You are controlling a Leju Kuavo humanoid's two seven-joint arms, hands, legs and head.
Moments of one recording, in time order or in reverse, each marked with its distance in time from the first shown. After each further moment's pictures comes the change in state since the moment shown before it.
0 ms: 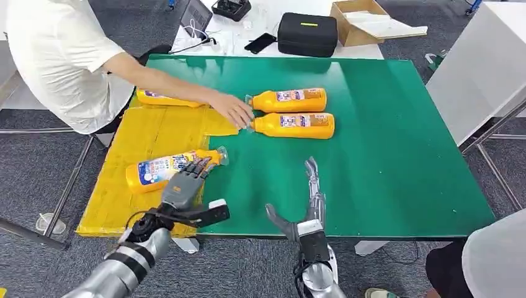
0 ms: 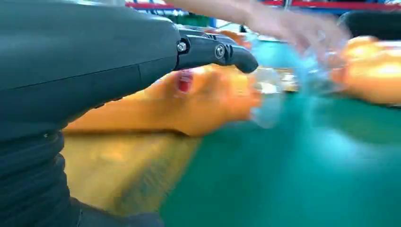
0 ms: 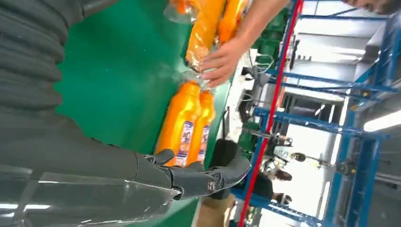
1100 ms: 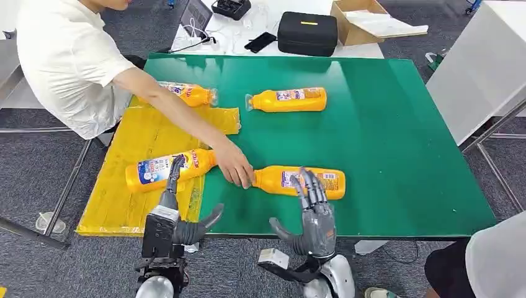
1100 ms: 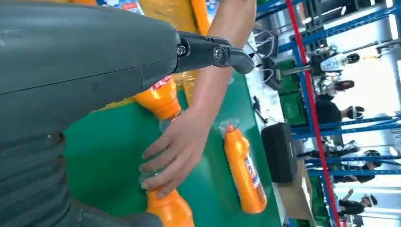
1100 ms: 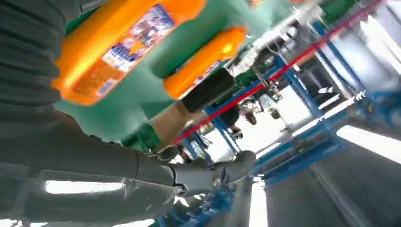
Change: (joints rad) left arm 0.434 -0.093 0.002 -0.741 0.726 0.172 -0.012; right arm 0.104 0.122 -0.306 -0.070 0.927 -0.192 0.046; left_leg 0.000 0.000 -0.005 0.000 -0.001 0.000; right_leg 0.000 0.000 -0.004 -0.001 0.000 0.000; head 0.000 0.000
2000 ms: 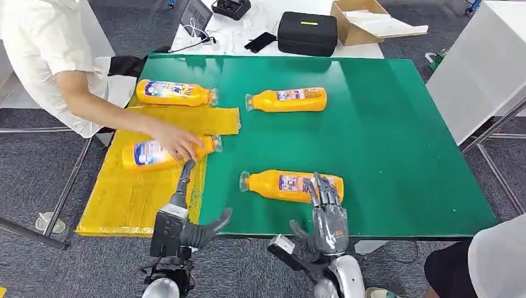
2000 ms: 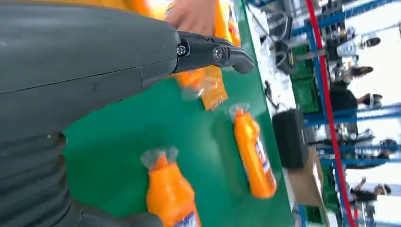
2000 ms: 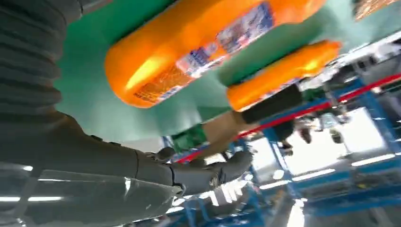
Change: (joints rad) left arm -0.001 -0.018 -0.030 0.018 0.002 -0.021 0.043; right arm -0.038 -0.033 -0.081 0.092 0.183 0.000 0.219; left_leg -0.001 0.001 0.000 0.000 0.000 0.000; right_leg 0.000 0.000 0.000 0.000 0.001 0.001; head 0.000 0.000
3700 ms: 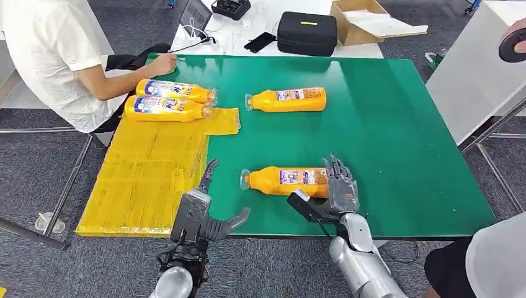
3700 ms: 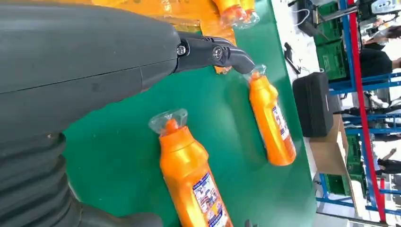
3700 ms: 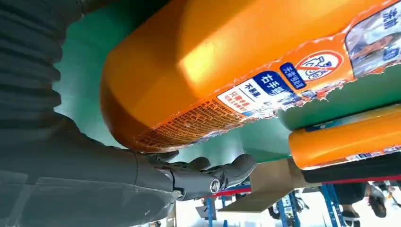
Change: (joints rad) left arm -0.083 -0.037 -0.039 0.105 0.054 -0.049 0.090; right arm -0.375 -0.235 0.193 0.493 -0.104 0.081 0.356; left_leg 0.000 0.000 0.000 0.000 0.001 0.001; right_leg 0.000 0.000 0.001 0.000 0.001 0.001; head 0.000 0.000
